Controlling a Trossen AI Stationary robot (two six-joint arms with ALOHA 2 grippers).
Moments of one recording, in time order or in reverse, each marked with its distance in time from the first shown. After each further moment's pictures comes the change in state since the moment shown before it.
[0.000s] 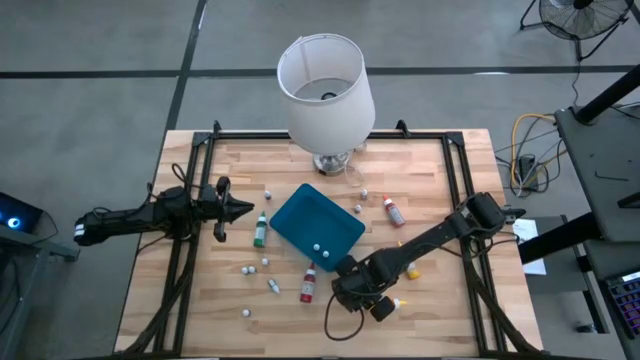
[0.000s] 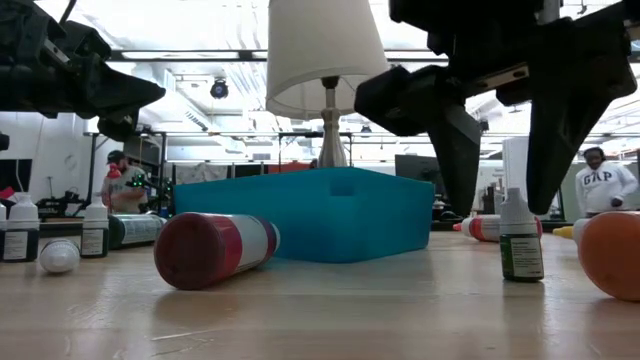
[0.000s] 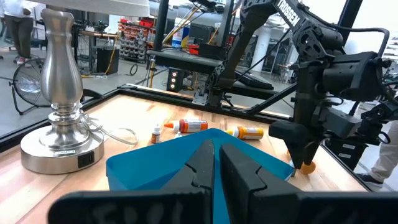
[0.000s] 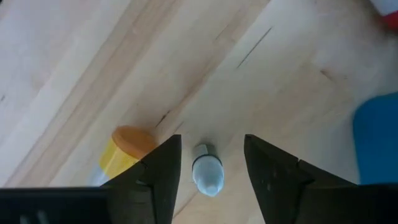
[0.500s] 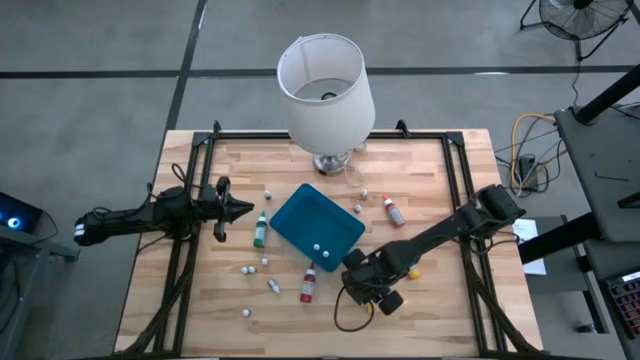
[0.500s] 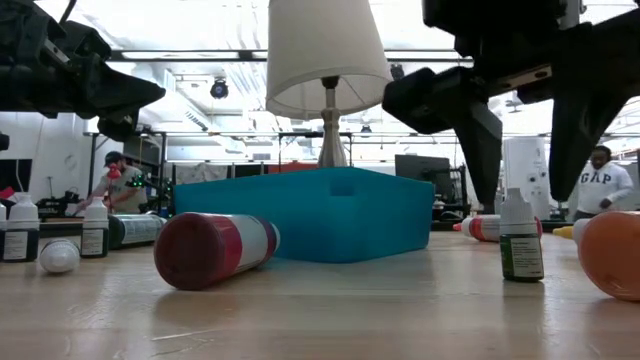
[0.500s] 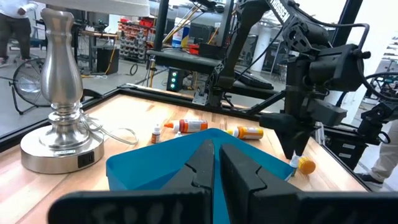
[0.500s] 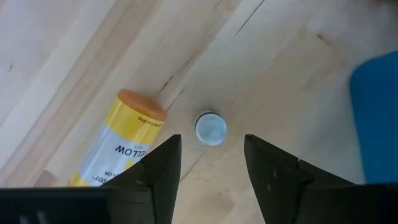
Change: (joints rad) left arm 0.000 0.000 0.000 0.000 0.000 0.000; right arm -0.010 -0.109 -0.135 0.049 -0.002 0.011
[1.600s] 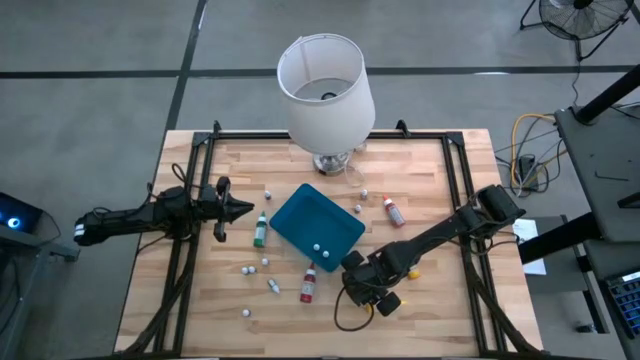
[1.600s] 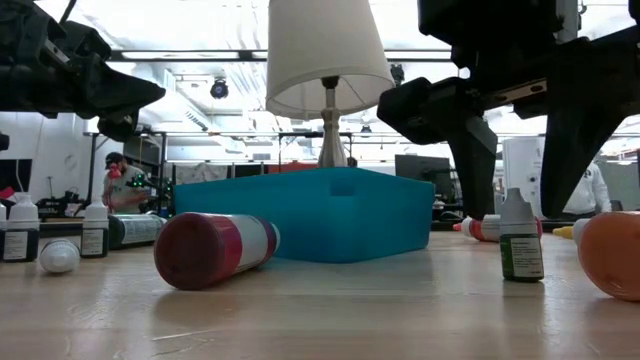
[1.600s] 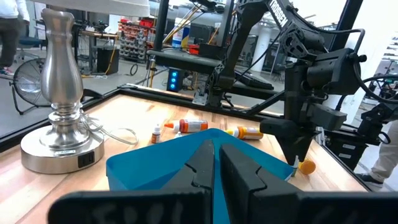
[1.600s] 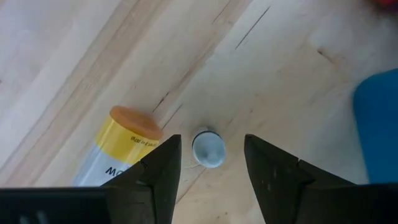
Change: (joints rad) left arm 0.000 0.000 0.000 -0.001 0.000 0.000; right arm -0.001 0.006 -0.049 0.108 -0.005 -0.004
